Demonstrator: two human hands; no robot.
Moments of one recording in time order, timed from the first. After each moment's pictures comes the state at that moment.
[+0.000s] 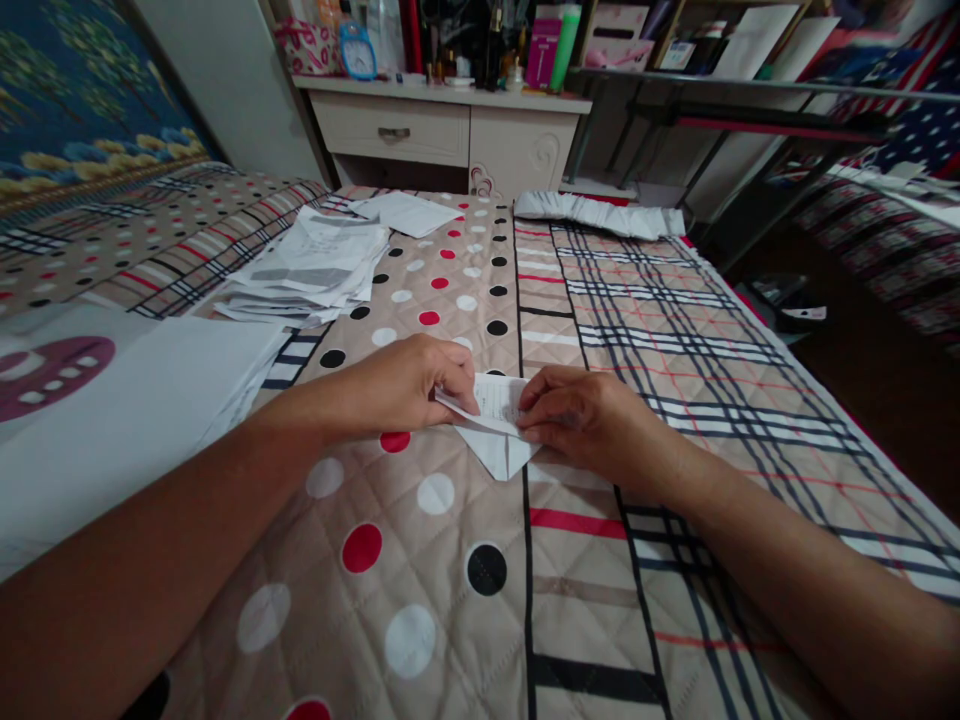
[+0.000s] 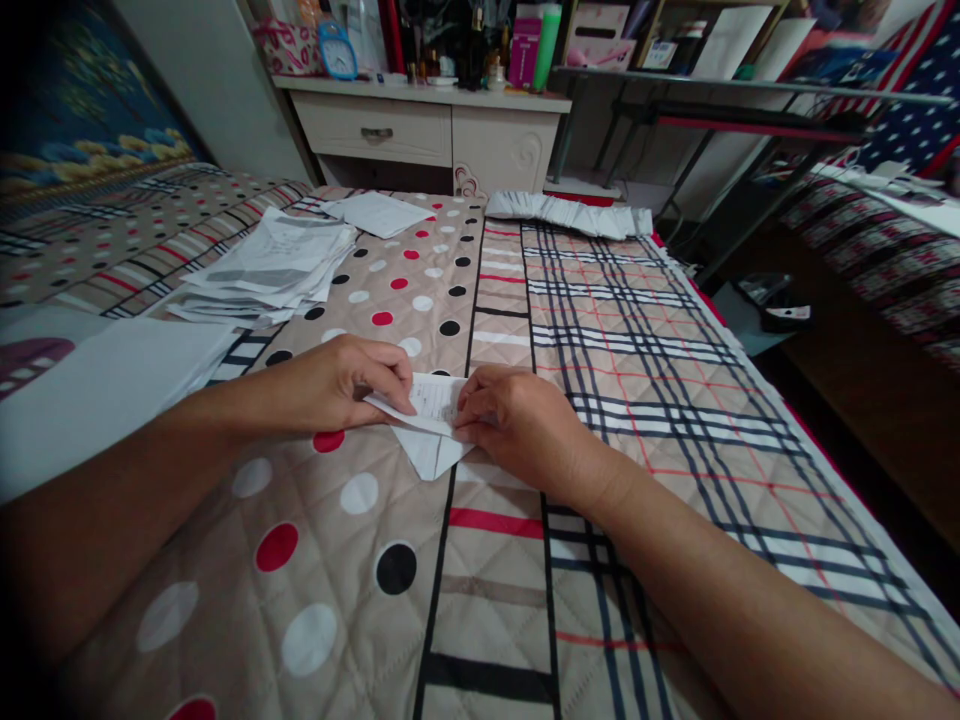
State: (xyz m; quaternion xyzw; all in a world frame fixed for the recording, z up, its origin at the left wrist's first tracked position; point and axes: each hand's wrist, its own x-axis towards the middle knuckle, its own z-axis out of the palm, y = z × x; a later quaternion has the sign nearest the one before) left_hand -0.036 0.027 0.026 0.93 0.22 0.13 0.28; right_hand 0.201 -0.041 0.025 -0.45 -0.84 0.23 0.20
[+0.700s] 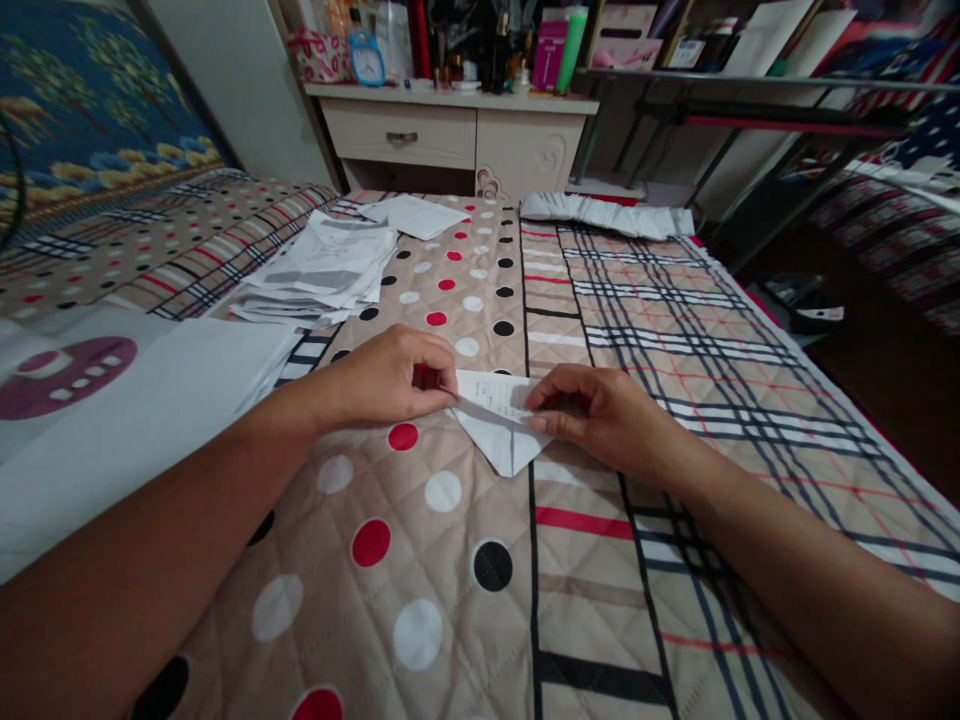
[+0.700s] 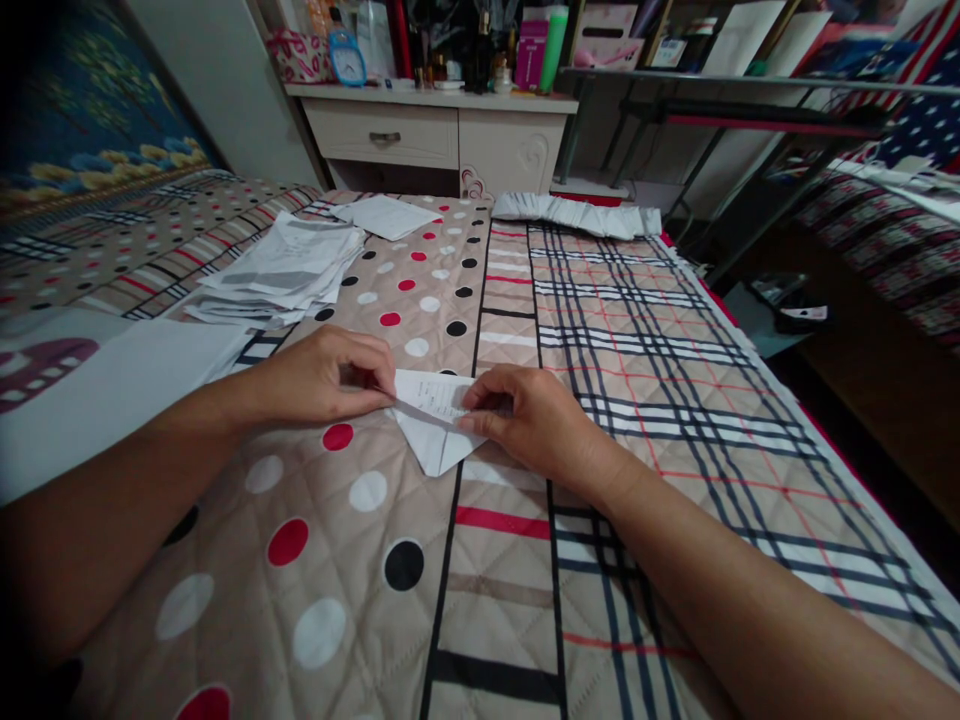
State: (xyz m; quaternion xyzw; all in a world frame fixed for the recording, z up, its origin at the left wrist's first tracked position) left_hand -0.053 0.031 0.024 0.92 0.27 0.16 0.24; right_hand 0.204 -0.037 0.020 -0.51 -0.76 0.33 0.25
